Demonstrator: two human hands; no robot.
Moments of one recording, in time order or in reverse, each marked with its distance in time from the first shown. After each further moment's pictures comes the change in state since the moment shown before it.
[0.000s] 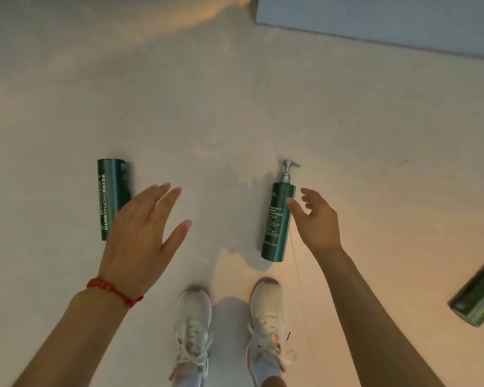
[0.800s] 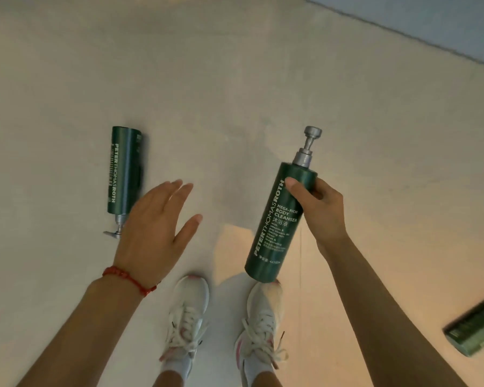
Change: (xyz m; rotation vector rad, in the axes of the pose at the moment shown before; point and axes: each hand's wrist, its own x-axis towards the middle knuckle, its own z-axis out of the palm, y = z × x) left_hand -0.010 -0.020 0.024 -0.107 -0.036 -0.173; right_hand 0.003 -0.052 0.016 0.432 -0.200 -0.031
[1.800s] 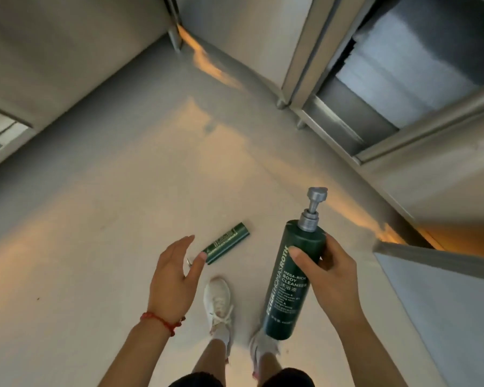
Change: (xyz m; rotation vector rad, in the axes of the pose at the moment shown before) left_hand -0.088 -0.035 -0.280 -0.800 0.560 -0.960; right_hand -0.120 -0.382 0.192 -0.500 -0.641 -0.333
